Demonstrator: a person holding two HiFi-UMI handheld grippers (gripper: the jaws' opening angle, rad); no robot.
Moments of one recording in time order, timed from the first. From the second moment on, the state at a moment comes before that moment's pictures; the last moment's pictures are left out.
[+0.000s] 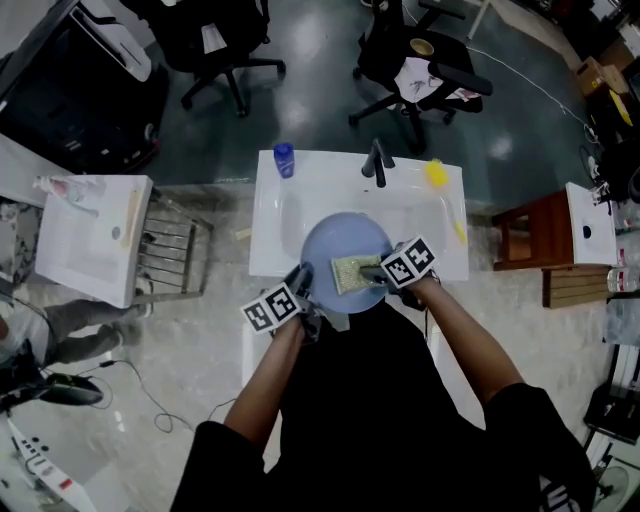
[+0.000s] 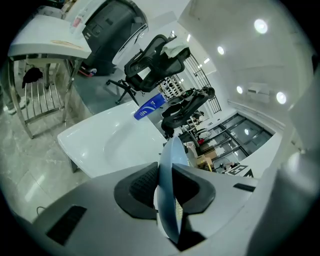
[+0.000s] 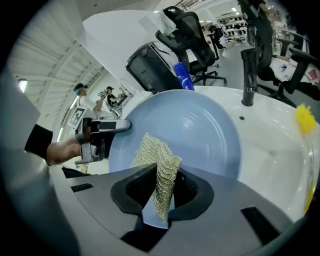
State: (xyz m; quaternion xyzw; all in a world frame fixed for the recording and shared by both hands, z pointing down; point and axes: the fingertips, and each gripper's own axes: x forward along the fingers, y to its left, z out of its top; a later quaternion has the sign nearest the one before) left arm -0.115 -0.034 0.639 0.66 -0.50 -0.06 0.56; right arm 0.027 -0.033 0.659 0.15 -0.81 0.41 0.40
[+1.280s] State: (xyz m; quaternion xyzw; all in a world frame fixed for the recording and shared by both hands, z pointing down) left arm -0.022 -0.104 0.771 0.56 -0.50 0.06 0.66; right arm 0.212 -0.105 0.656 0.31 -0.82 0.44 0.20
